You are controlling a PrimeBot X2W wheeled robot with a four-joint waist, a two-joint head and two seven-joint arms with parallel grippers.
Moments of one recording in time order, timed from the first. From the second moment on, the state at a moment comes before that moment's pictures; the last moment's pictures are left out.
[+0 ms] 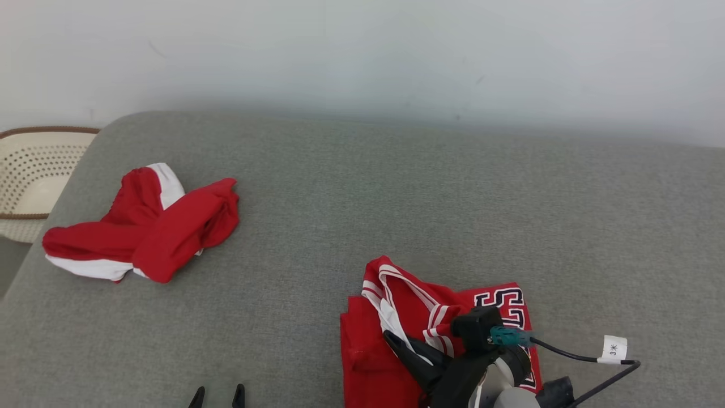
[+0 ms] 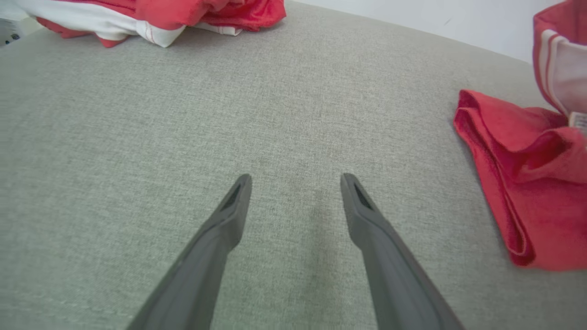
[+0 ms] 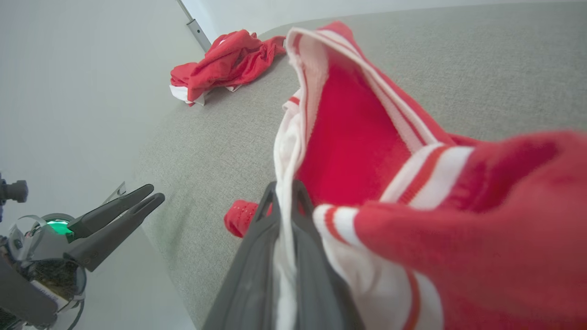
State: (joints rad) left arm -0.11 0.05 -0.11 0.44 -0.19 0.01 -0.26; right arm -0.47 -0.28 1.06 0.43 0.84 0.13 -0.10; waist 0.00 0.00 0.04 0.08
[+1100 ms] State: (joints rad) left arm -0.08 0.05 -0.10 0.41 -0.20 0.02 -0.26; right arm -0.33 -0.36 0.91 0.32 0.81 0.13 -0.26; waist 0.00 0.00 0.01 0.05
